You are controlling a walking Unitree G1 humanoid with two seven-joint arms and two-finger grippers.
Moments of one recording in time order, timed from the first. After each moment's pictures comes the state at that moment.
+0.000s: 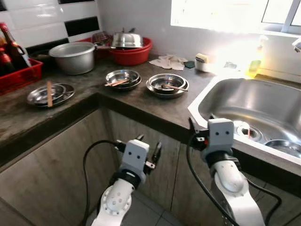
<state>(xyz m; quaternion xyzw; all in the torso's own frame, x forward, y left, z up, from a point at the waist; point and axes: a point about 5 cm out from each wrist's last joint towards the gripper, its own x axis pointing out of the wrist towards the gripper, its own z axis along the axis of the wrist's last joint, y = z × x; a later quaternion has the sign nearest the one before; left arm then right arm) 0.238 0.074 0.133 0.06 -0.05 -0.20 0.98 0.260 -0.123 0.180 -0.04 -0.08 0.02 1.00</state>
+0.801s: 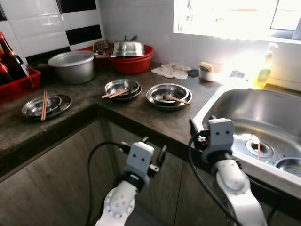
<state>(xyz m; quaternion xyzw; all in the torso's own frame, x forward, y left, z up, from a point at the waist) 0.235 0.073 0.129 0.07 -0.04 -0.20 0.98 0.262 -0.121 0.171 -0.04 -0.06 0.06 1.00</state>
